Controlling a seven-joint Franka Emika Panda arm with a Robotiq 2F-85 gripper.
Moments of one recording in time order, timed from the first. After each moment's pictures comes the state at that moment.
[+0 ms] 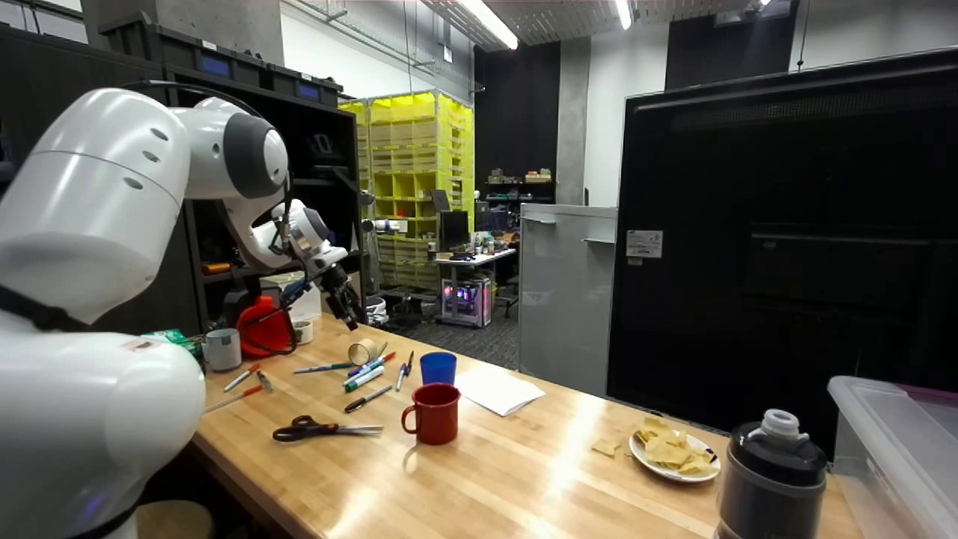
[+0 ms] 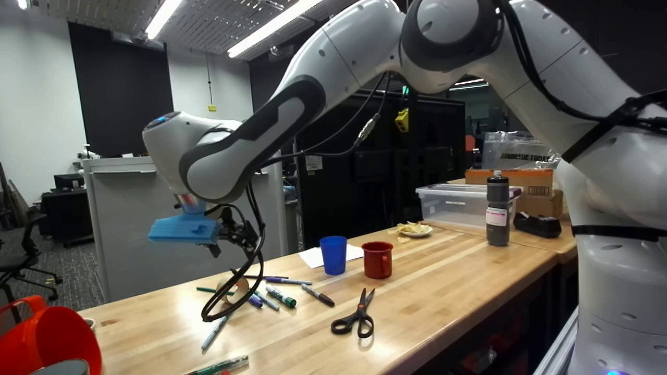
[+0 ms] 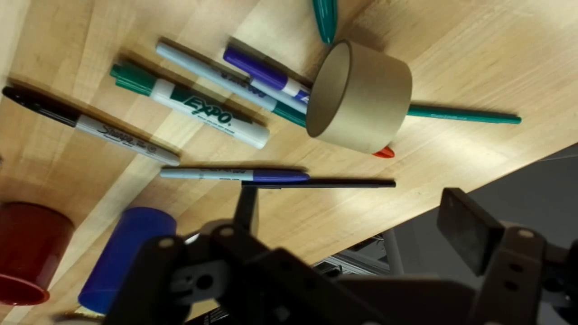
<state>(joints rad) 0.60 0.62 0.05 -1.47 -0.59 2.04 1.88</state>
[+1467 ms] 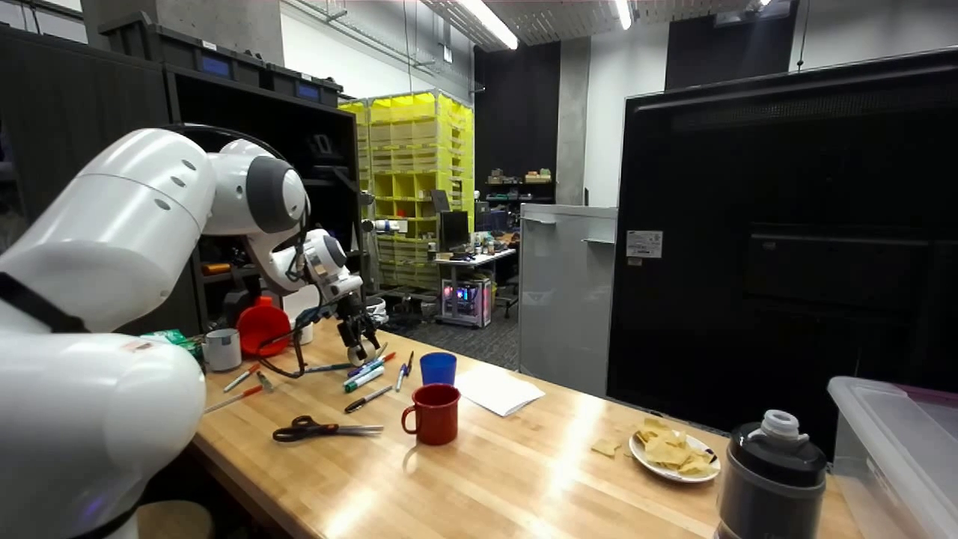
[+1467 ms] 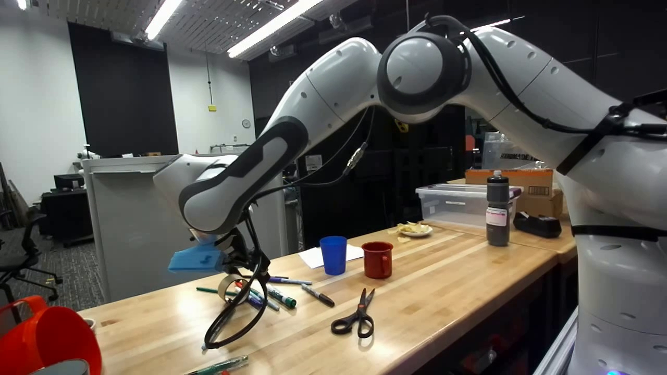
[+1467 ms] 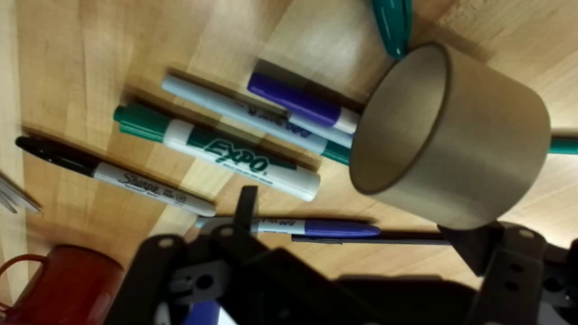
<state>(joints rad) 0.59 0.79 0.01 -1.34 -0.50 1.91 1.91</state>
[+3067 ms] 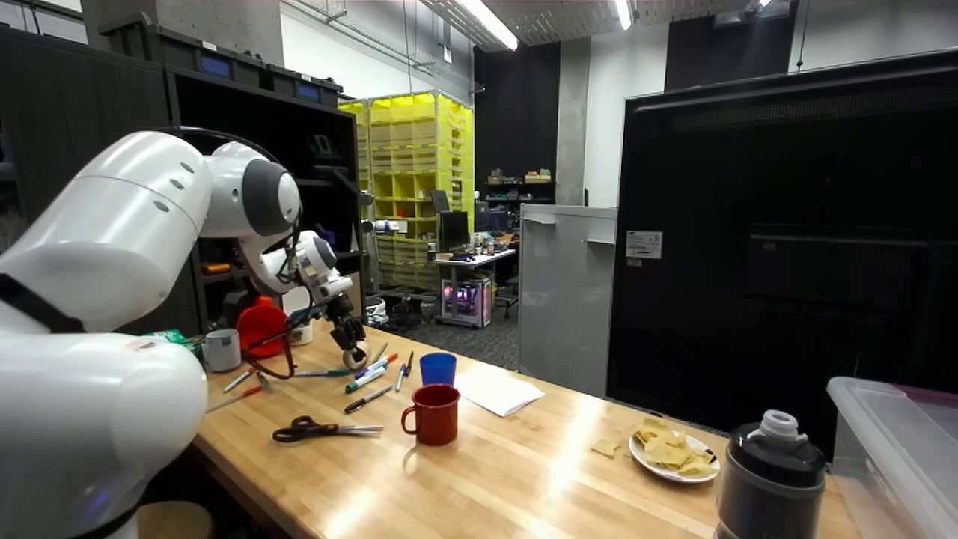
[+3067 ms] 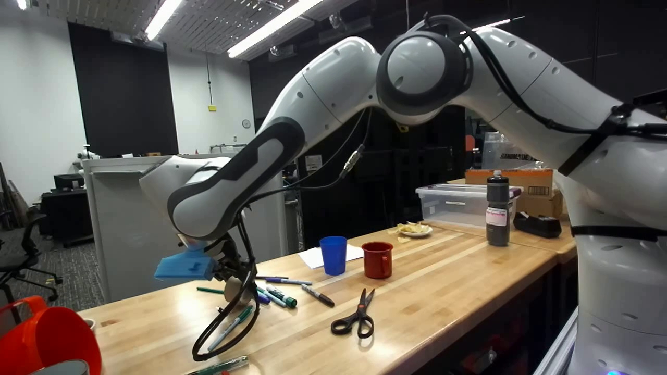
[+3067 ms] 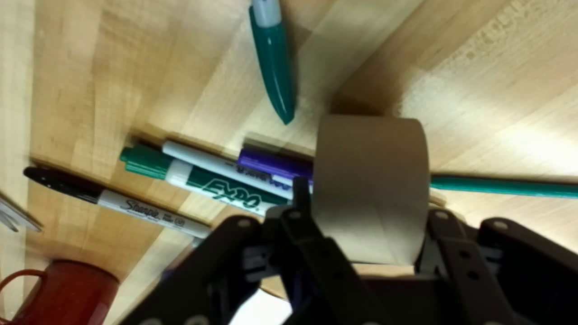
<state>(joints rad) 0.62 0.80 0.02 -1.33 -0.51 1.92 1.93</state>
